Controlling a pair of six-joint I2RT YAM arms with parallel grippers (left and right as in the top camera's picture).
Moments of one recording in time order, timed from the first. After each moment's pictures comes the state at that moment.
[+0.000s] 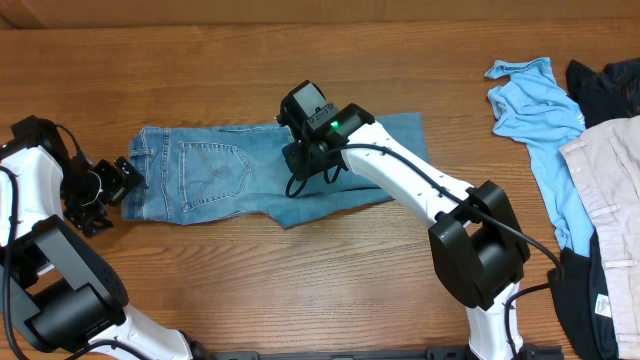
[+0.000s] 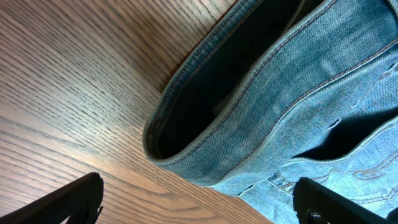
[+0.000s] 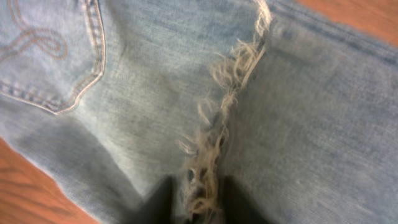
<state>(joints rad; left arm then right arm) 0.56 1.87 1.39 -1.11 0.20 -0.28 0.67 2.10 1.71 -0.80 -0.14 0.17</state>
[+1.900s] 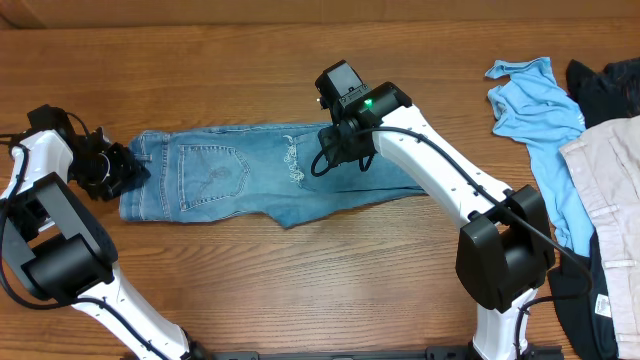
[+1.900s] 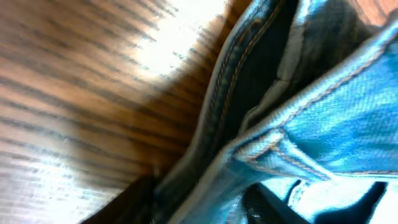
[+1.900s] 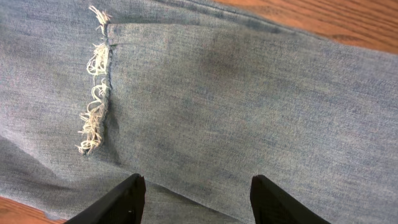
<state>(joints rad) 0.53 2.15 1.53 -0.92 0.32 -0.05 0.57 2.03 1.74 -1.01 0.02 0.22</state>
